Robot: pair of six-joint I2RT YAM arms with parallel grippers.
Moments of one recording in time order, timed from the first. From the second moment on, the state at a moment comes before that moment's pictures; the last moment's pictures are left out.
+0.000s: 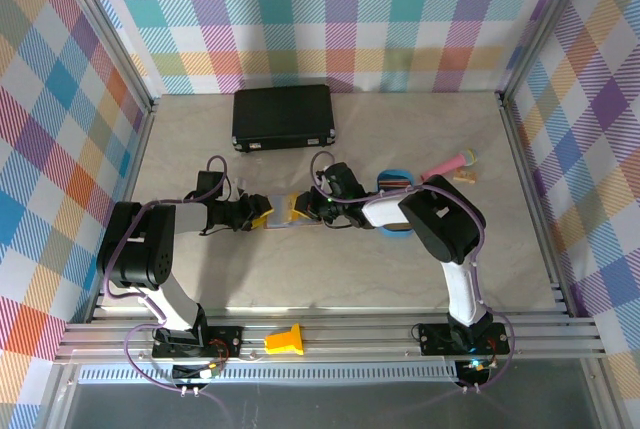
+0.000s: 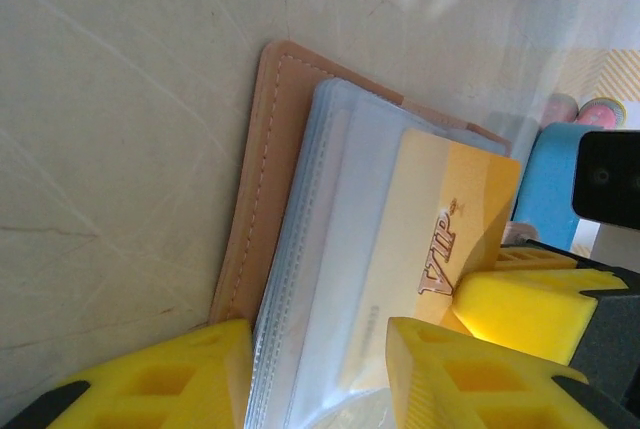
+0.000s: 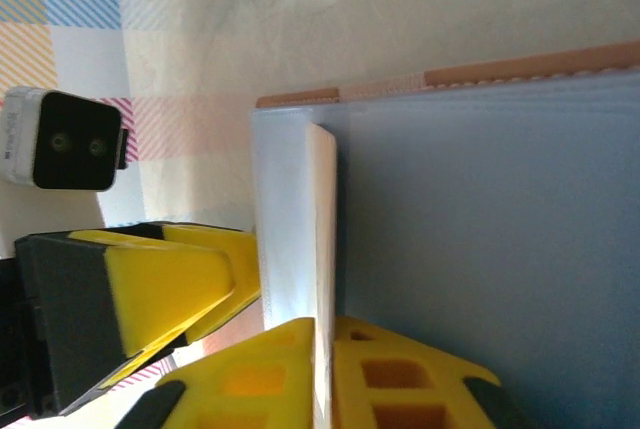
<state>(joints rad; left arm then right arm) -0.08 1.68 0.67 0.03 0.73 -0.71 0.73 2.05 1.07 0.36 -0.49 1.05</state>
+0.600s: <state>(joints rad) -0.09 1.69 0.68 0.03 0.73 -0.71 0.76 1.95 1.49 -0.43 -0.22 0.81</state>
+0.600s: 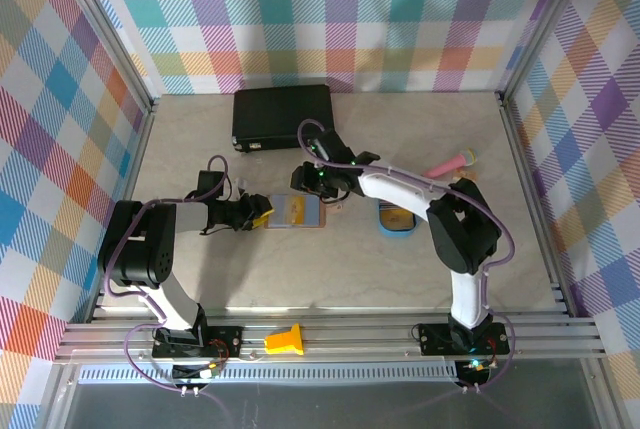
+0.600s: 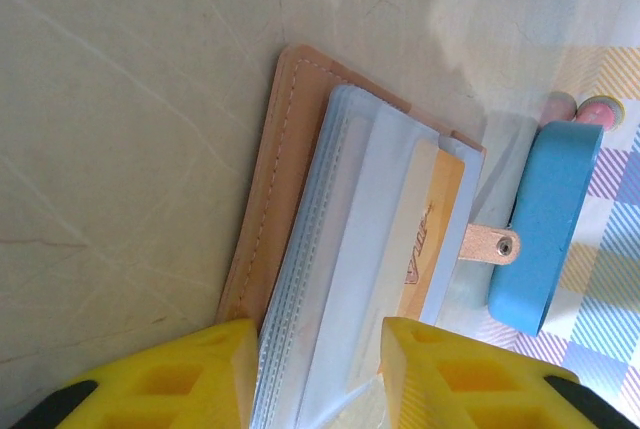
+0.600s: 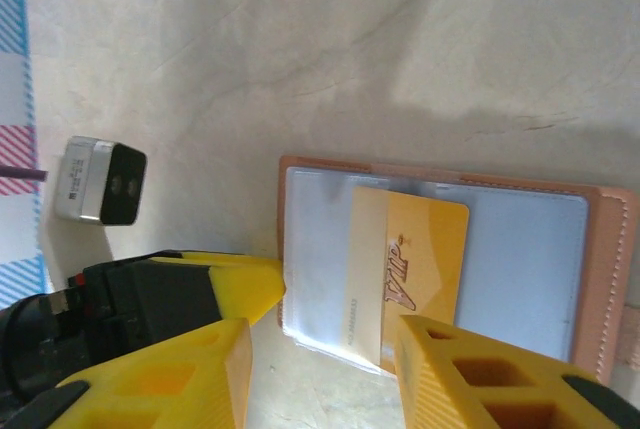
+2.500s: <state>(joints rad) -0.09 1.70 0.68 0.04 0.74 -0.71 0.81 2.32 1.94 -0.89 -0.20 0.70</state>
